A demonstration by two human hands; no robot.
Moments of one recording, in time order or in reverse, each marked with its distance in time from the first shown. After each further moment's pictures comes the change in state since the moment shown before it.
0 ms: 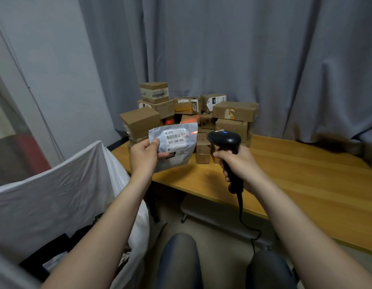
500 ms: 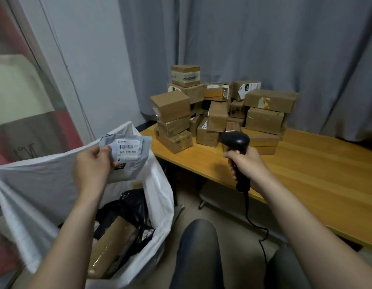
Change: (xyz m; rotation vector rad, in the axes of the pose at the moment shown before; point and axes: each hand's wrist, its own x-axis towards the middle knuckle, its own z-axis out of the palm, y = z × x) left_hand -0.008 -0.054 -0.183 0.449 0.409 0.036; right_hand 0.016 0.029 0.063 -0.042 -0.050 0.090
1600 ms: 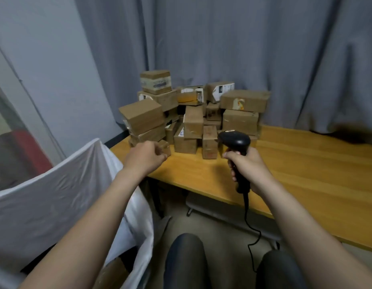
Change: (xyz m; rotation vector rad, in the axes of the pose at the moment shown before) left_hand 0.009 0.104 0.158 0.522 -0.679 0.398; right_hand 0.022 -0.002 -0.056 0.036 0.149 0.008
